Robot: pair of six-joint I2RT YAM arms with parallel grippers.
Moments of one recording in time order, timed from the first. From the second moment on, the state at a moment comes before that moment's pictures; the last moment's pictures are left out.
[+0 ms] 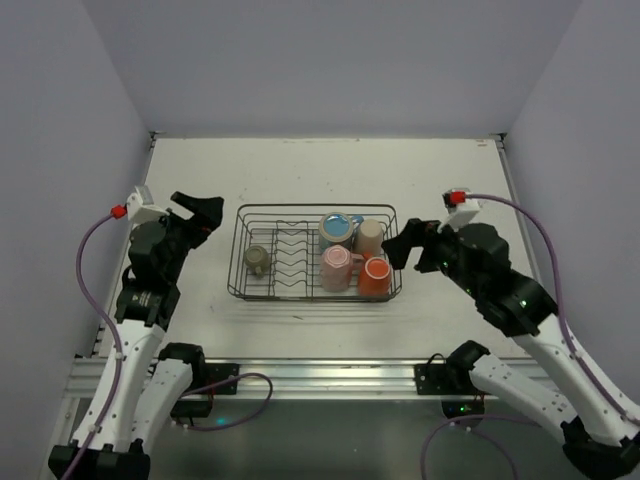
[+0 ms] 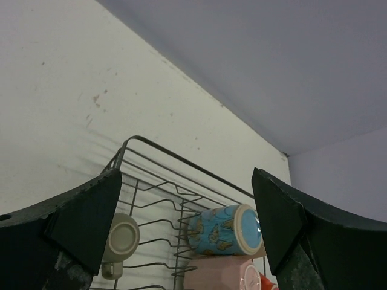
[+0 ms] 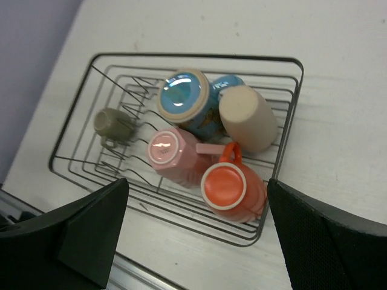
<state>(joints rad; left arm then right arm) -0.10 0.60 0.64 -0.15 -0.06 -0.83 0.63 0.62 0.91 -0.58 0.13 0.49</state>
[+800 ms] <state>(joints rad) -0.10 0.82 0.80 -0.33 0.02 -0.69 0.64 1.23 1.08 -0.78 0.11 0.42</state>
